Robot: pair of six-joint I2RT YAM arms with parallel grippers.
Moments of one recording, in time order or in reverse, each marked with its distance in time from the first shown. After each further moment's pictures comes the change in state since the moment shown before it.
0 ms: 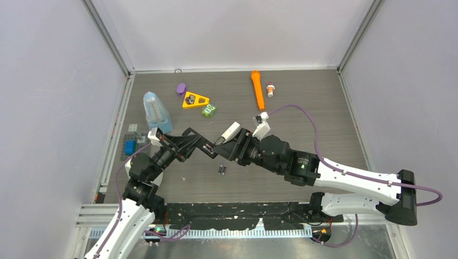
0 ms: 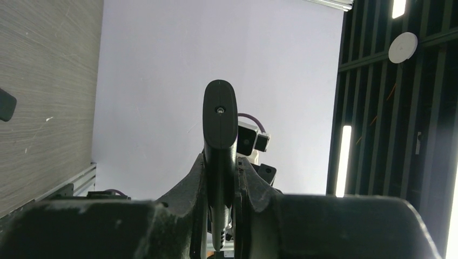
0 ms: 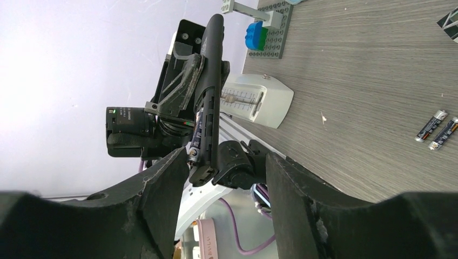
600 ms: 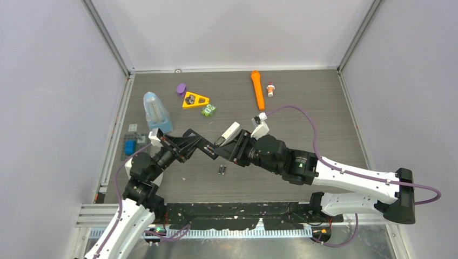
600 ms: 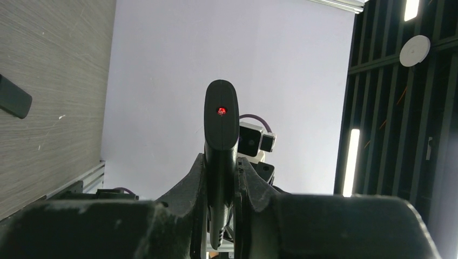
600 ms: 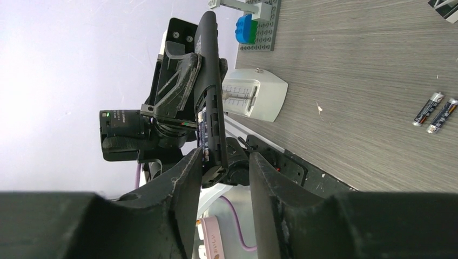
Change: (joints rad) left arm 0.000 -0.009 0.000 -0.035 0.005 0.013; right arm 0.000 0.032 0.035 -0.070 0.011 0.055
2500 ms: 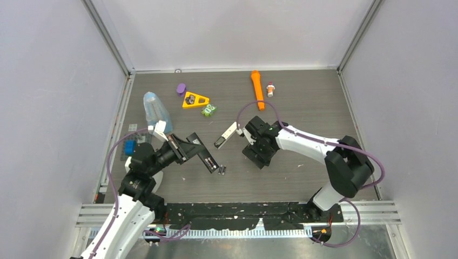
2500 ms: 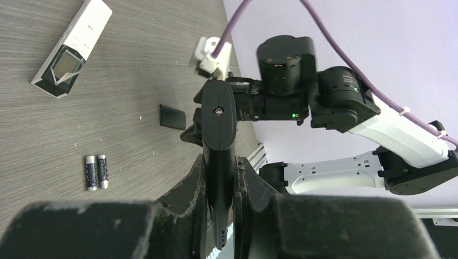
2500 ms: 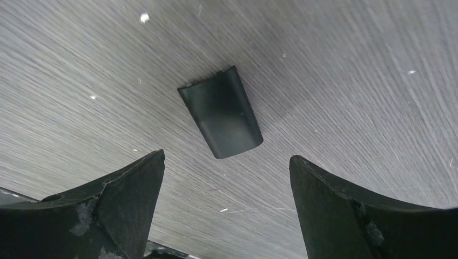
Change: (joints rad) left arm 0.014 0.090 0.140 -0.303 0.105 0.806; right arm -0.450 0.477 0.077 -0.575 -0.167 -1.298
